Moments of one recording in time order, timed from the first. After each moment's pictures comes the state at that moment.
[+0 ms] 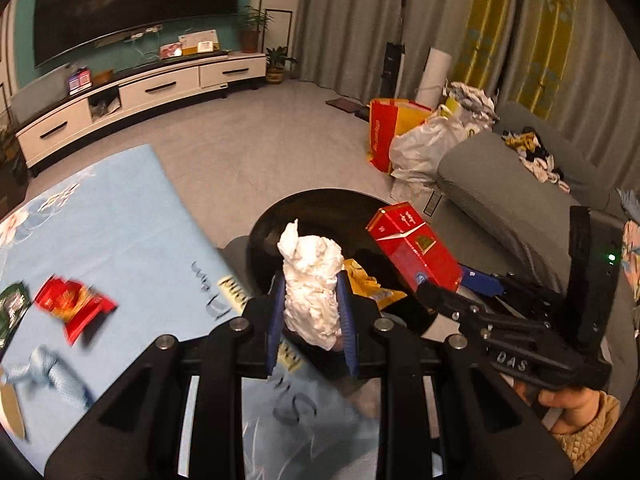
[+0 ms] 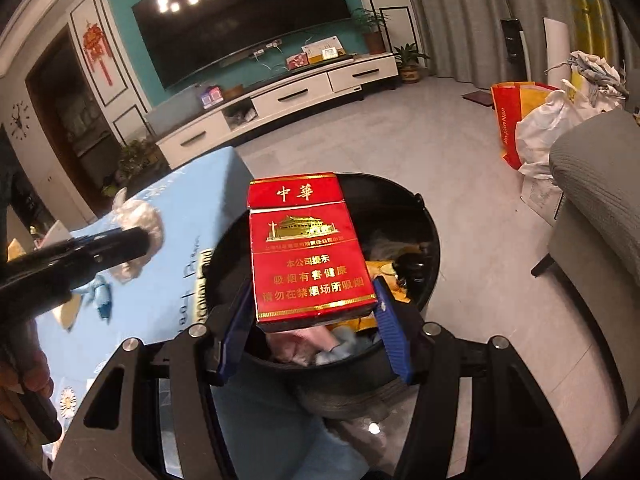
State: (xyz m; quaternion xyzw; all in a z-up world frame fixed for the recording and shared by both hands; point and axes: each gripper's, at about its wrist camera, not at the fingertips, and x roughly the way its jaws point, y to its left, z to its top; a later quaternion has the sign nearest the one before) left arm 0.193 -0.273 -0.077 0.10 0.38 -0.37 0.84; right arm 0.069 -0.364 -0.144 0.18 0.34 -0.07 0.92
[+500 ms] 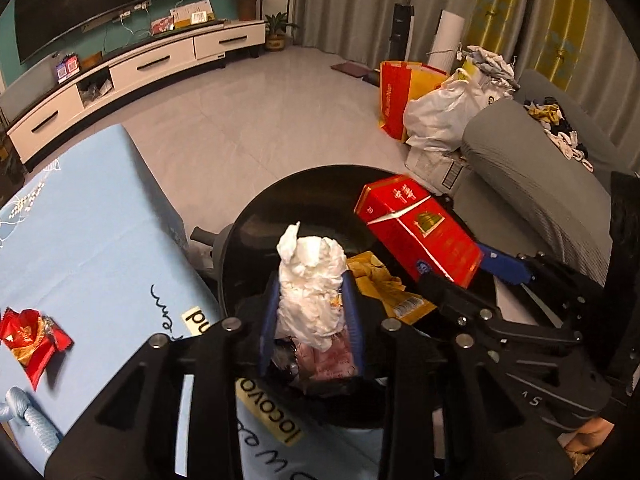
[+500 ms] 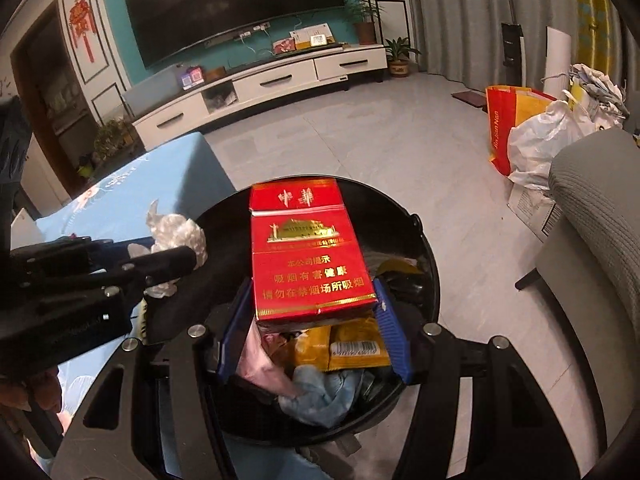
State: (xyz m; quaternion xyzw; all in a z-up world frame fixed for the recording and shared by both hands) left arm 0.239 -0.333 -0.128 0.13 0.43 -0.35 0.82; right arm 0.113 -0.380 -0.167 0.15 0.37 -0.11 0.91
